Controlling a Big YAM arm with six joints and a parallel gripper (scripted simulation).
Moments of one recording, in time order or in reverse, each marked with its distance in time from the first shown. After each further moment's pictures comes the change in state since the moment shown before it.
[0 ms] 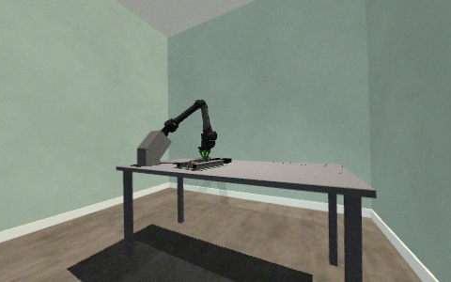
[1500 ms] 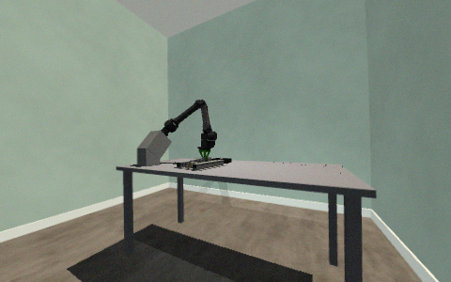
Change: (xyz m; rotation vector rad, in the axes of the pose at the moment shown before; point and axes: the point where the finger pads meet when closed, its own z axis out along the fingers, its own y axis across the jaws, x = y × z) arm 0.000 0.001 0.000 -0.002 0.000 0.000
